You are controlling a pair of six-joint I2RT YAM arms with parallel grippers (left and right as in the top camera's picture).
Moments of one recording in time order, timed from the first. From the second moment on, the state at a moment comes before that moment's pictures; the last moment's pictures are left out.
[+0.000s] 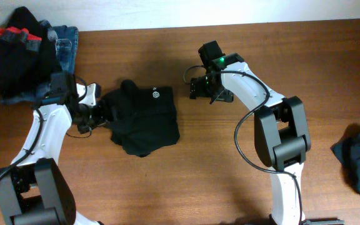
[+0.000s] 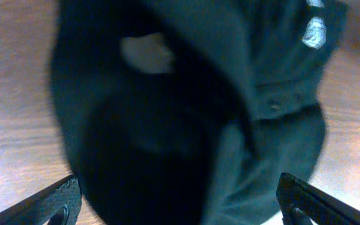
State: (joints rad) left arm 0.14 1.74 1.20 -0.79 0.43 -0.07; right arm 0.33 2.25 1.78 -0.90 -0.06 0.44
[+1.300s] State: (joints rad) left arm 0.14 1.74 1.07 -0.62 0.40 -0.14; right arm 0.33 2.25 1.78 -0.90 -0.06 0.44
